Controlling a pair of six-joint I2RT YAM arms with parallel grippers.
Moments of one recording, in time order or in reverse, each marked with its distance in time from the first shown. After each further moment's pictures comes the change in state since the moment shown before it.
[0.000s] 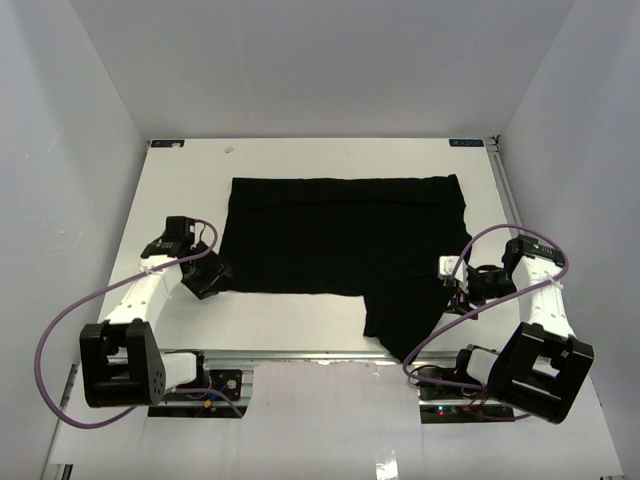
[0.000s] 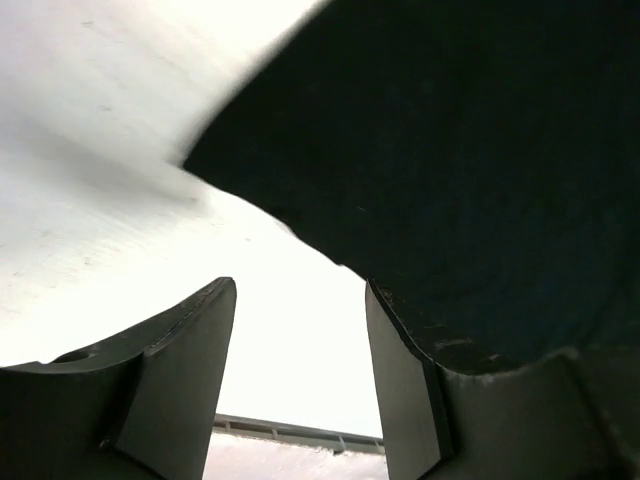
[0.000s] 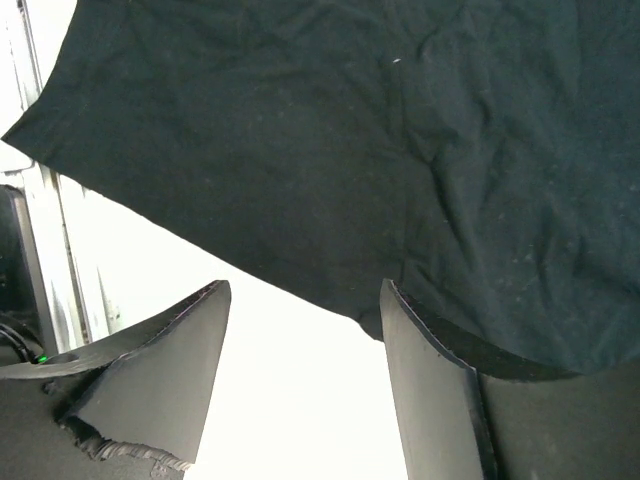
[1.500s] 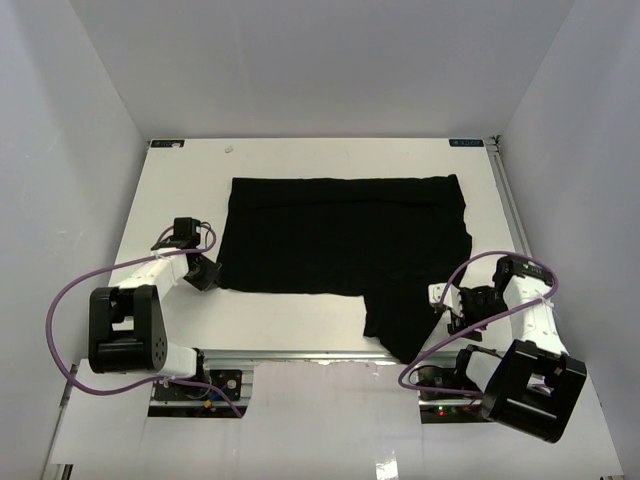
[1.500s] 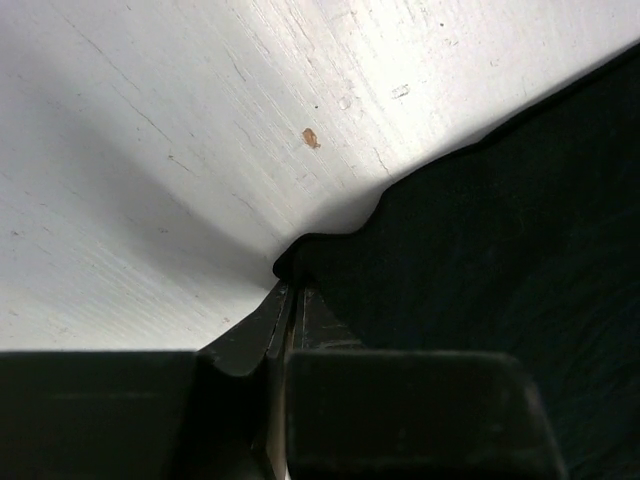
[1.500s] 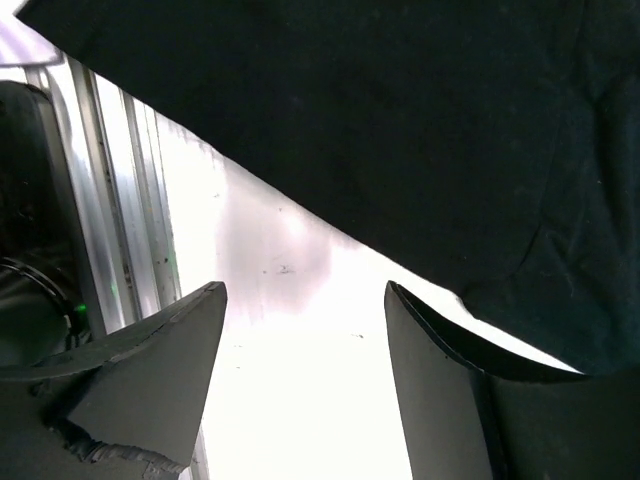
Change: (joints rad) left arm 0.000 0.193 -0.037 0.168 -0.193 -0.144; right arm 0.013 -0.111 -0.179 0.066 0.211 -0.026
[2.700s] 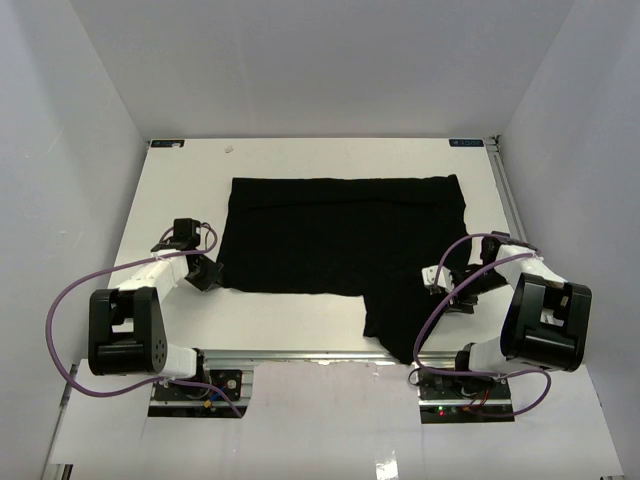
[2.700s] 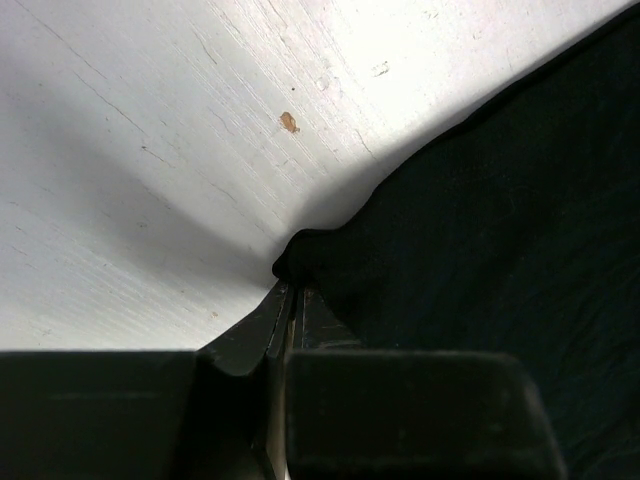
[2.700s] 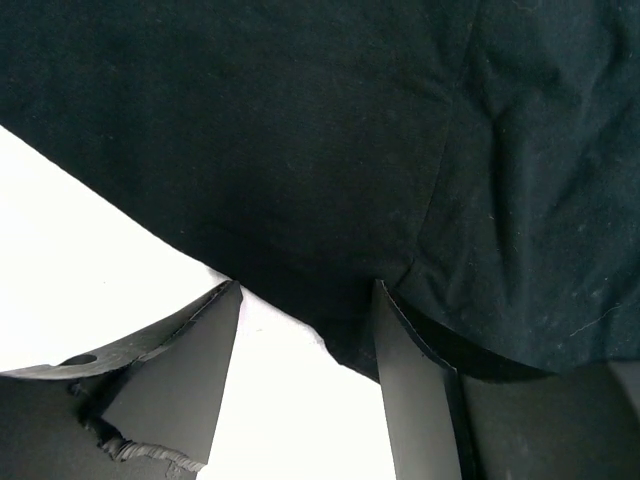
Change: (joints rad) left arm 0.000 -0.013 -0.011 0.015 0.042 0.026; right arm 0.119 0.371 0.104 0.275 -0.007 -0.011
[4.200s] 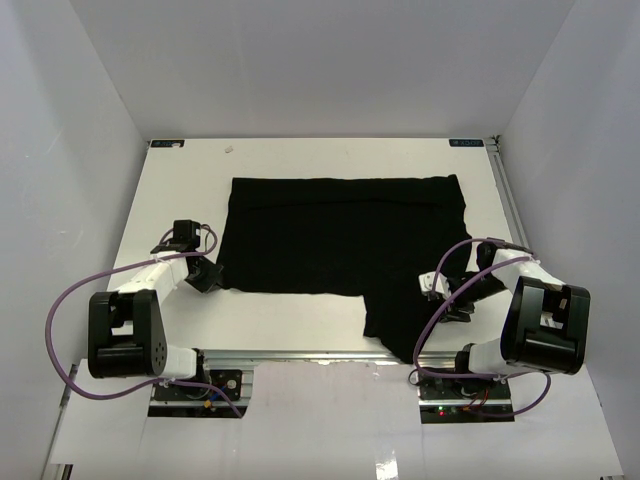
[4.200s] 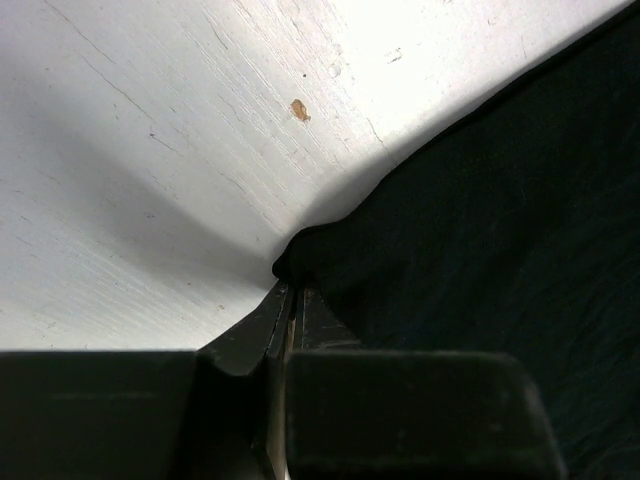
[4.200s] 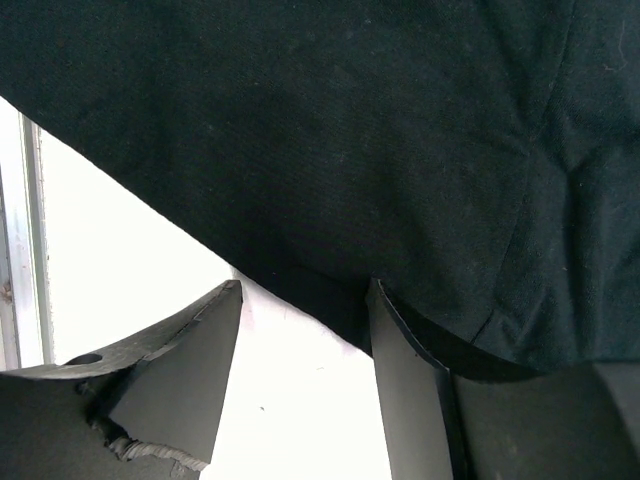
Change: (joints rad) left arm 0.000 -0.015 -0.014 -0.006 0.004 -0.001; right arm 0.018 -0.019 -0.043 -0.047 -0.013 0.004
